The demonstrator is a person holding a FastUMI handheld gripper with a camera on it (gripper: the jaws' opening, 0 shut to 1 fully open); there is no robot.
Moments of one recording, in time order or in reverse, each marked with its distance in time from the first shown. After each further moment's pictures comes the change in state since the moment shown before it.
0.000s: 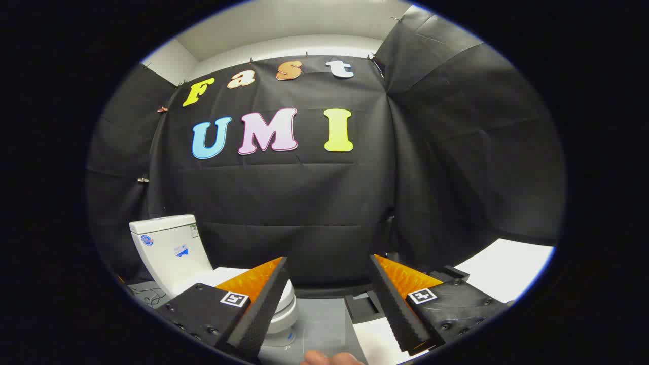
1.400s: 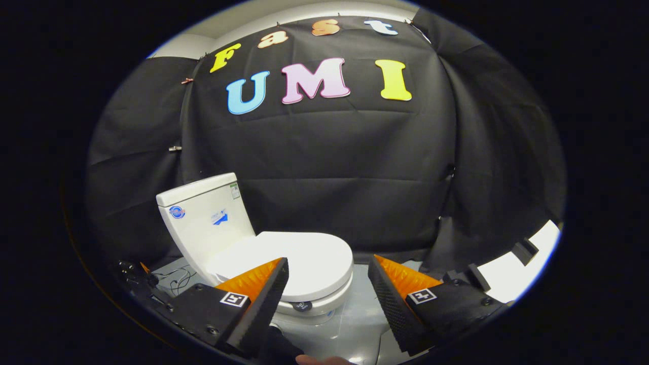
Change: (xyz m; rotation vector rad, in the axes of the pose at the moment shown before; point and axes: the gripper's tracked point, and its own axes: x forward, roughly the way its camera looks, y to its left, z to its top) arm 0.055 0.132 -0.101 0.014 0.349 0.221
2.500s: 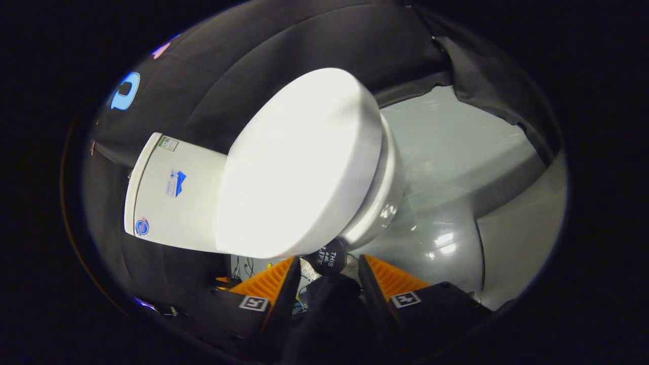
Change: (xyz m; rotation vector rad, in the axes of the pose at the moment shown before) arm 0.113 0.039 -0.225 0.634 0.797 0.051
